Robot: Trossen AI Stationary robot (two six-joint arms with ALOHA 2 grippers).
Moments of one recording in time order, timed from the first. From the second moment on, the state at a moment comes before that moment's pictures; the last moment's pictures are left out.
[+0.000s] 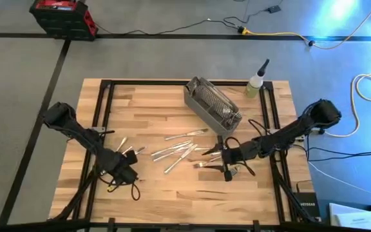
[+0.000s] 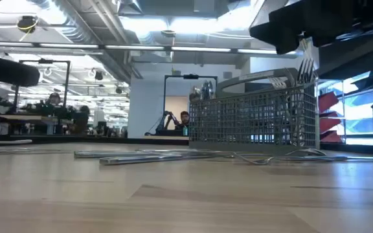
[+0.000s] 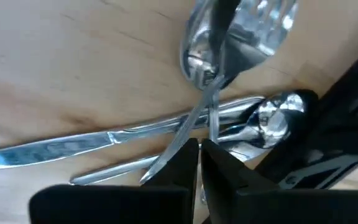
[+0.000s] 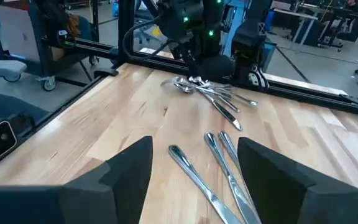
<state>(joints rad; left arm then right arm) -0.65 1.52 0.87 -1.16 -0.01 0.48 0.41 1.35 0.45 0.70 0.22 -0.08</state>
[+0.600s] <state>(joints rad) -0.69 1.55 0.87 -1.10 0.02 0.50 0.41 1.35 0.45 0.70 0.17 -0.03</state>
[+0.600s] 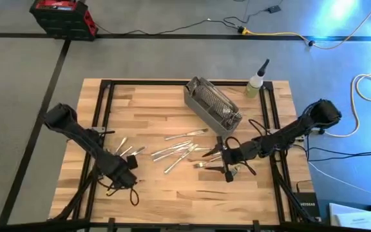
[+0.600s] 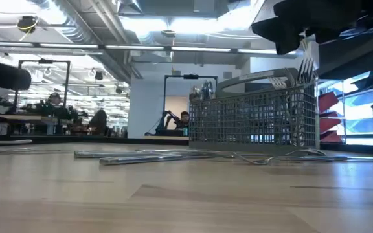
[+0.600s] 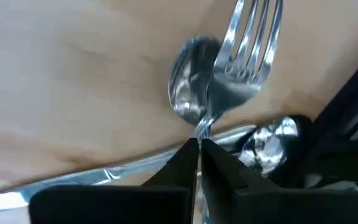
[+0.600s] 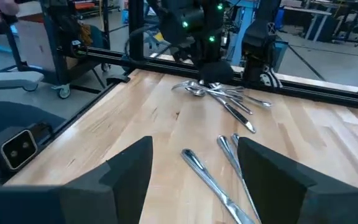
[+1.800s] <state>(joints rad) -0.62 1.56 0.87 -1.11 0.01 0.54 0.41 1.35 0.45 0.70 0.16 -0.01</state>
